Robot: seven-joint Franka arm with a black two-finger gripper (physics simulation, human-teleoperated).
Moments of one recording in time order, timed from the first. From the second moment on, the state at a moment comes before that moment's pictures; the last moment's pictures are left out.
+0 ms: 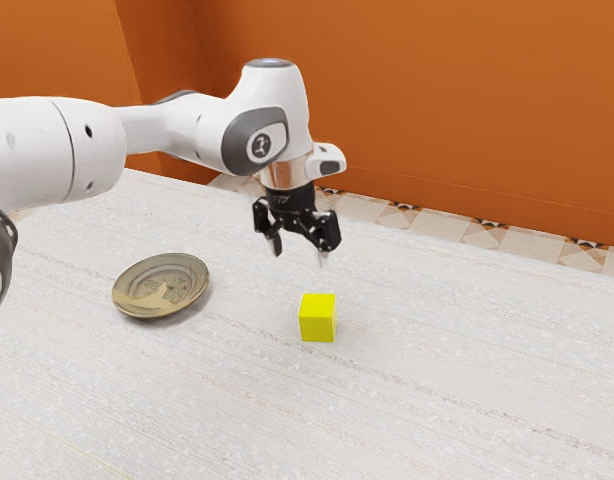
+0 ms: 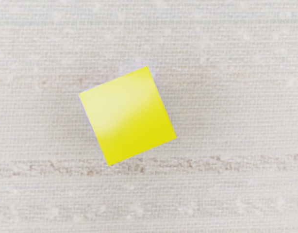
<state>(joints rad) -0.23 0.36 0.02 -1.57 -0.06 1.91 -0.17</state>
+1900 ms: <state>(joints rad) -0.12 0.35 0.05 -1.74 -0.09 2.08 -0.49</state>
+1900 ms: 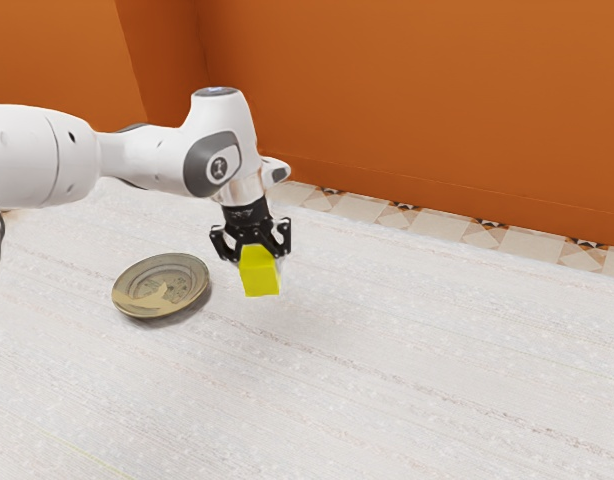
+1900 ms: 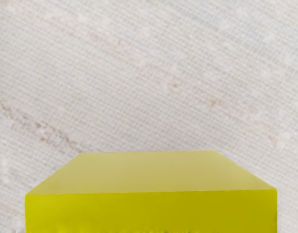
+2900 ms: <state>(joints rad) 0.29 0.52 0.05 -1.58 -0.02 1.93 -0.38</state>
